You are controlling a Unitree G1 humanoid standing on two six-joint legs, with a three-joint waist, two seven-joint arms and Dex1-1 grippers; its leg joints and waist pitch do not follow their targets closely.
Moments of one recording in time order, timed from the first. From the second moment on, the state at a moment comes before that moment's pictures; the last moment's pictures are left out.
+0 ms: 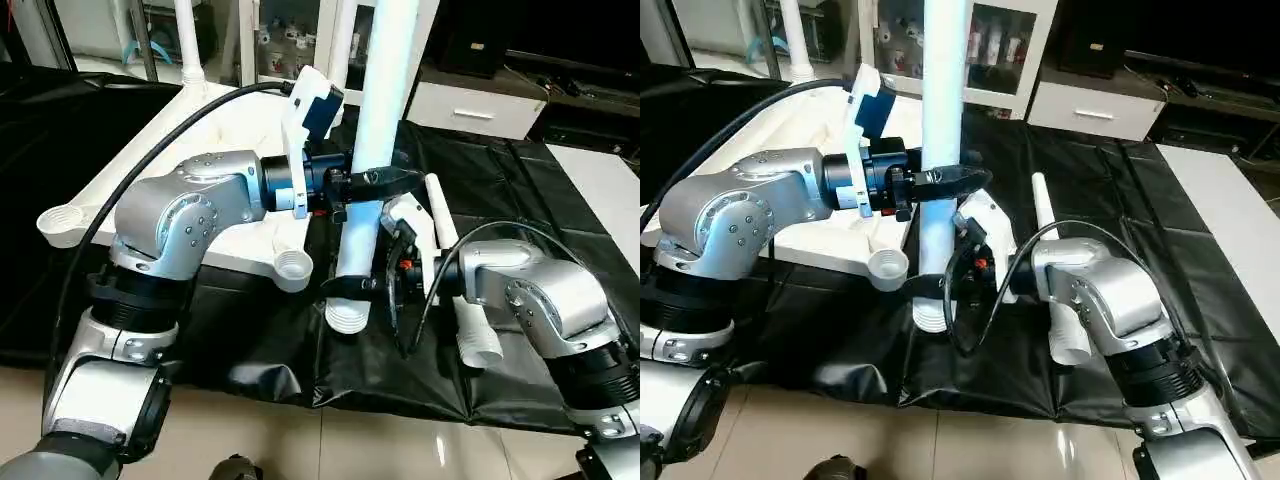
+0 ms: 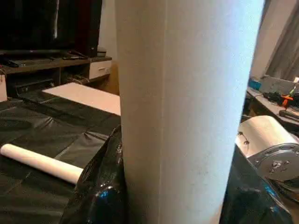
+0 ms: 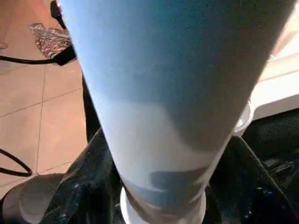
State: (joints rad) left arm -0.86 0.31 -0.12 0.04 -0.63 0.82 -0.84; right arm -0.57 -0.45 0.25 -0.03 0.46 0.83 0.95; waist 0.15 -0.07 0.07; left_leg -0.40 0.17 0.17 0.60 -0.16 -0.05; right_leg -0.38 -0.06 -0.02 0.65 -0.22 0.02
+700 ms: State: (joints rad) left arm -0.84 0.31 -0.07 0.04 -0.64 0.90 -0.78; right arm -0.54 -0.43 0.23 -0.03 0.45 0.82 0.89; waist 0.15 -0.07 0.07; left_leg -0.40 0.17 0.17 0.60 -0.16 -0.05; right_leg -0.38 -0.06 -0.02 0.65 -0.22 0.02
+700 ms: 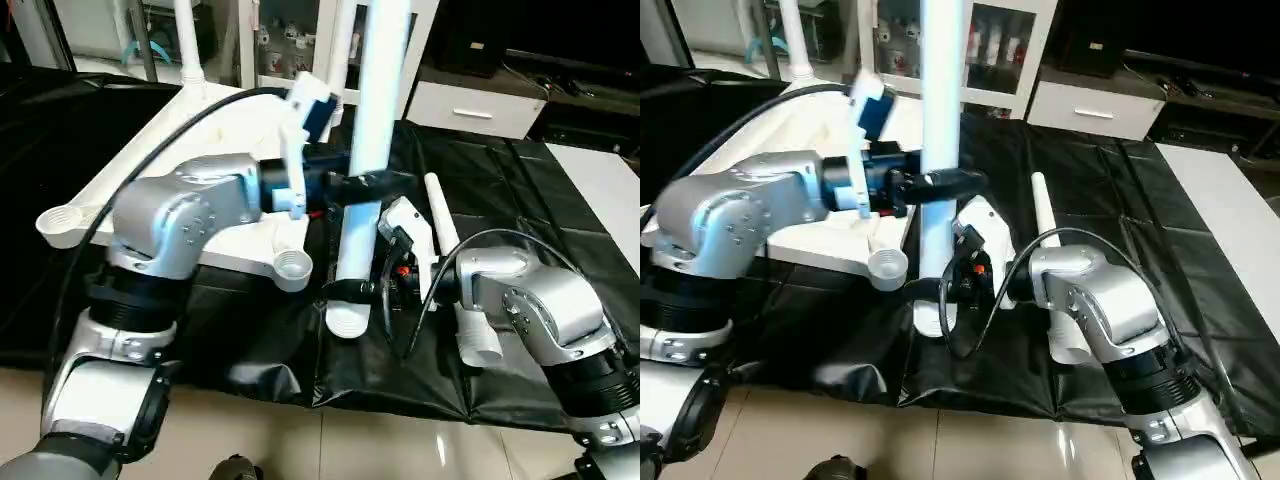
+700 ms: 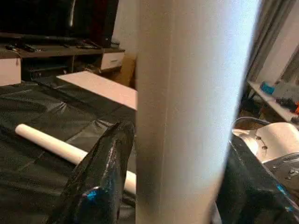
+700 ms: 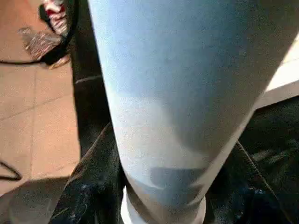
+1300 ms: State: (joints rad) left arm -0.45 0.34 0.10 -0.21 -0.44 0.69 -0.48; right arm -0.45 -0.35 0.03 -0.03 0.27 0.65 0.45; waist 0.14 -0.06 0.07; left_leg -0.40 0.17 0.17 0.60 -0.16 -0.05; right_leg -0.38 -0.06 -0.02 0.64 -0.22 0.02
